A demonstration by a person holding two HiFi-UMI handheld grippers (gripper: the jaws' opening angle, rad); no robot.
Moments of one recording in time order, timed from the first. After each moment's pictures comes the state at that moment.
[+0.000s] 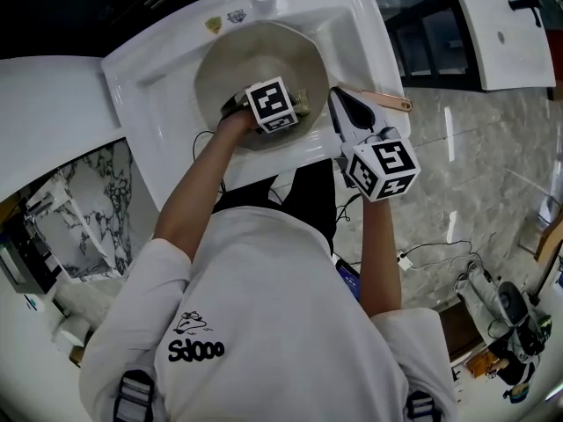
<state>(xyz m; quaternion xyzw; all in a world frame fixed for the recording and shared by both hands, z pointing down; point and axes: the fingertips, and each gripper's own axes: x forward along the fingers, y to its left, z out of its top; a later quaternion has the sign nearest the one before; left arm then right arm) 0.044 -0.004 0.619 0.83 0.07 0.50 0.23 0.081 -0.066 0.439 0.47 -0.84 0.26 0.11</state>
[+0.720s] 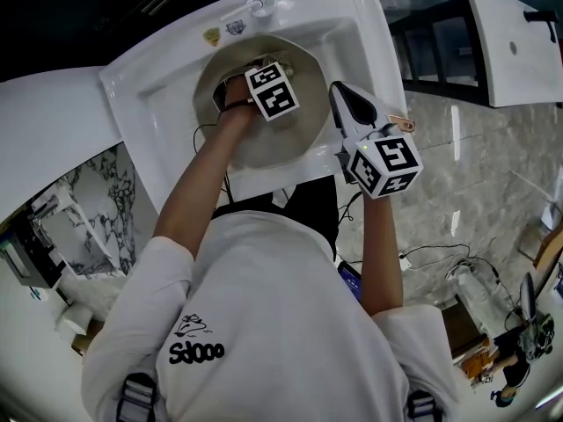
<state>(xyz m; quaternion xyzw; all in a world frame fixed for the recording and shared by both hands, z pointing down) 0.004 -0.127 0.649 0.79 -0.11 0.60 0.09 0.086 -0.116 0.454 0.46 -0.84 0.28 0.09</state>
